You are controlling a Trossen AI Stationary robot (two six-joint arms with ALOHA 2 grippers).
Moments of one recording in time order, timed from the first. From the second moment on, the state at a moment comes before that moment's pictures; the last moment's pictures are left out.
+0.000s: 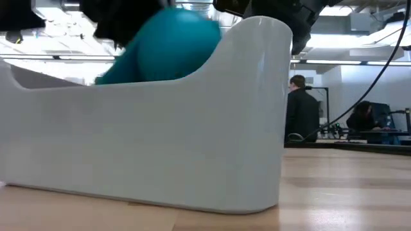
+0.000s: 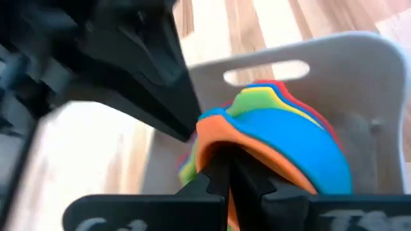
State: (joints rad) left arm -0.66 2.02 1.39 -0.34 -0.81 -0.09; right arm 0.38 1.84 1.20 -0.17 -0.03 0.35
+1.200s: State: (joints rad) left arm -0.67 2.01 1.50 -0.49 -0.51 -0.18; right arm 0.36 1.84 1.20 -0.17 -0.10 0.38
